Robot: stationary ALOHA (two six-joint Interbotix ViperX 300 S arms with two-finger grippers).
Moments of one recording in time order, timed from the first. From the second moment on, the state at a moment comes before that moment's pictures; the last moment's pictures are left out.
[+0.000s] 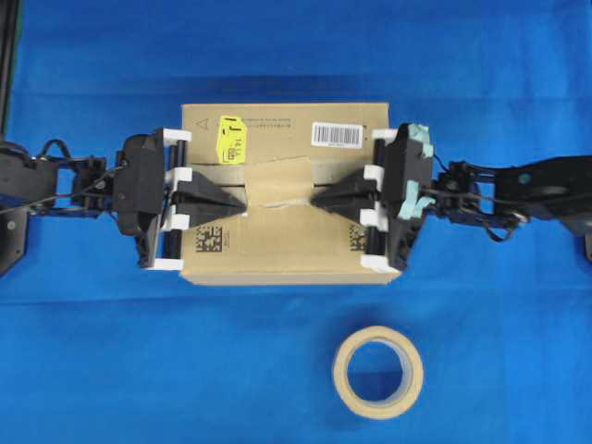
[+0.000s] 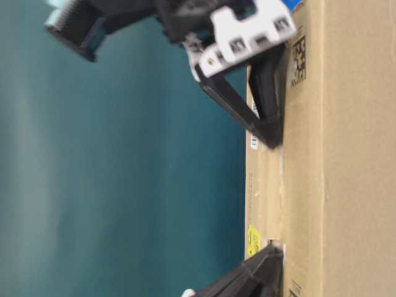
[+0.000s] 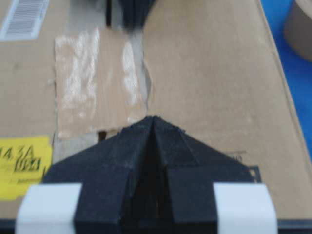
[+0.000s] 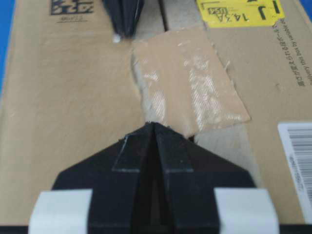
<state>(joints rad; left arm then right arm) -0.01 -0.23 1.01 -0.04 -0.31 0.17 0.05 -0.05 0.81 0.32 -0.37 -0.09</state>
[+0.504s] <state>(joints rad) 0.01 -0.74 1.13 -0.04 -0.08 0.17 0.04 -0.56 0.99 0.31 -0.24 -0.17</state>
